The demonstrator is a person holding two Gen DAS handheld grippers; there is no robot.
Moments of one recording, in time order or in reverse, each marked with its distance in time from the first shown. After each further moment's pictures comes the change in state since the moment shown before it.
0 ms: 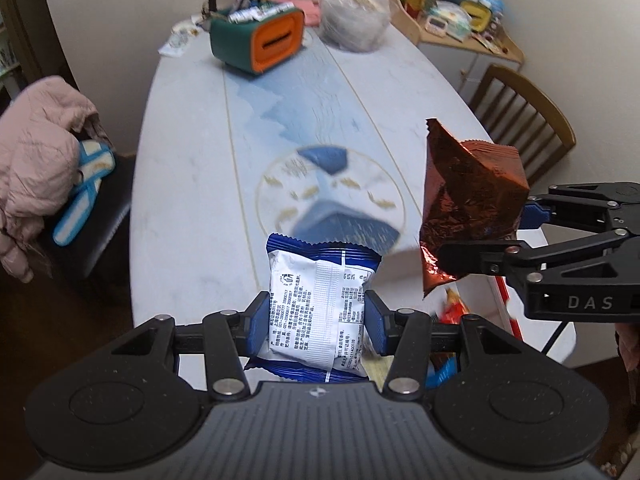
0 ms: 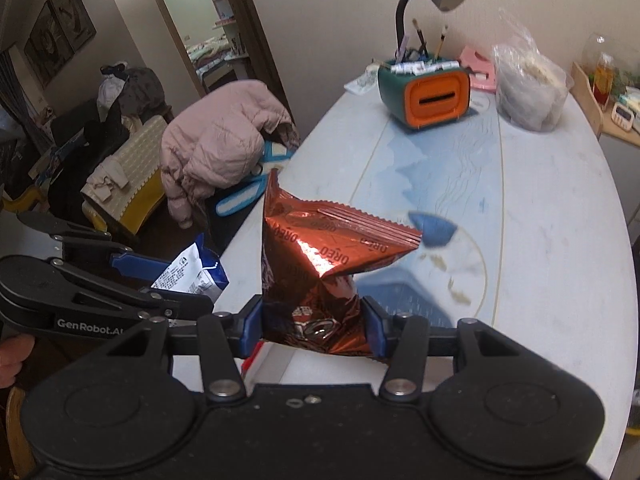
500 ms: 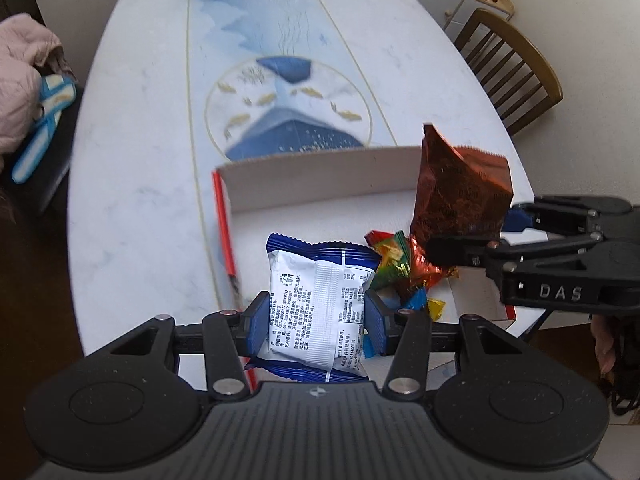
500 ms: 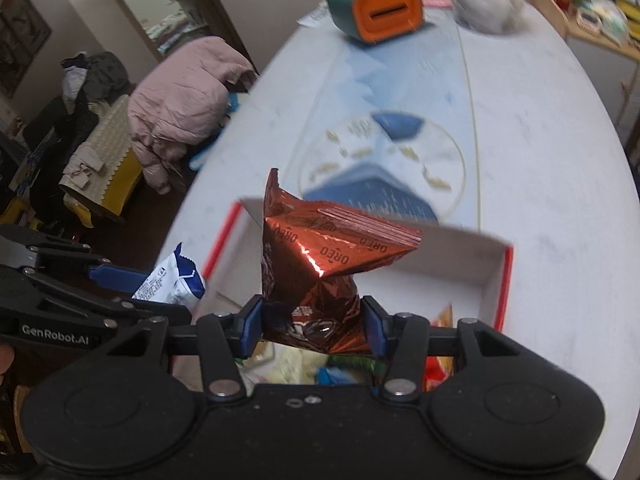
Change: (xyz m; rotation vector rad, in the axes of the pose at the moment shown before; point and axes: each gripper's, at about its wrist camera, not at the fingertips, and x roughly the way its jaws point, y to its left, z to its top) left arm 0.054 -0.030 -0.053 -0.035 0.161 -0.085; right arm 0.018 -0.033 -0.082 0.160 0.128 -0.030
